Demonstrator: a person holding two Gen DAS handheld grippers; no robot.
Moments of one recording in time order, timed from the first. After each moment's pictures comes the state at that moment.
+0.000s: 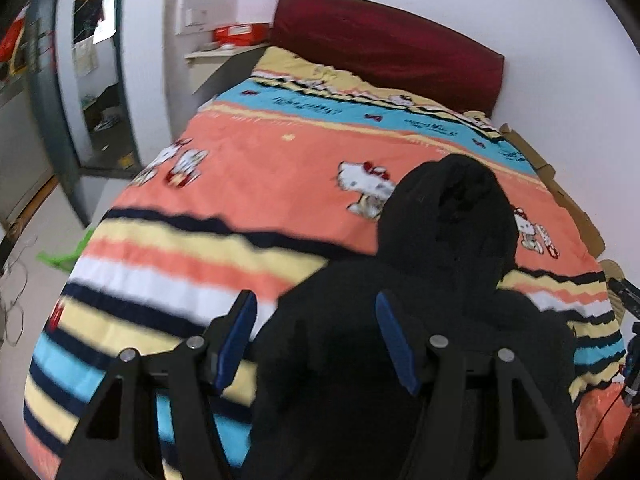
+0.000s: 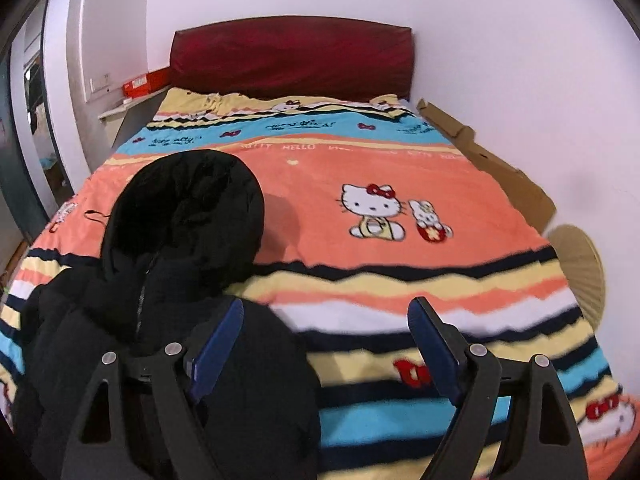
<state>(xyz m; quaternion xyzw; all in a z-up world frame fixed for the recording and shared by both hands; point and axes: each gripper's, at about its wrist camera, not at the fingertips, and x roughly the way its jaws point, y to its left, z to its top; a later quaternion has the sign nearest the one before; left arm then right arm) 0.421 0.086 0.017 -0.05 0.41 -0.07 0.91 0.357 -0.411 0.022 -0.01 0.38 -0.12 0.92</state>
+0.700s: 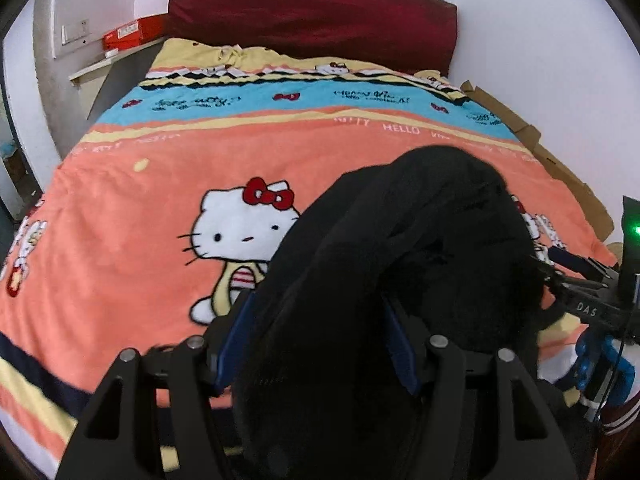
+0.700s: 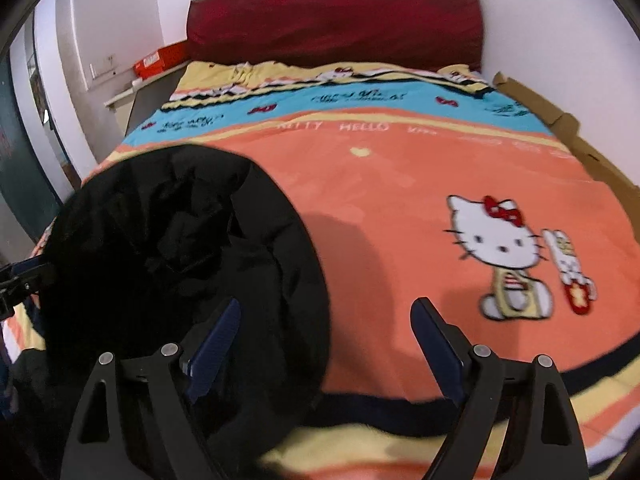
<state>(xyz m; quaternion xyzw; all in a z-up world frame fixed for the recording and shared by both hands) 0.649 -0.103 -0.078 0.00 0.43 -0.17 0.89 0.606 -0.393 -0.100 0.03 0.42 -0.04 0.91</state>
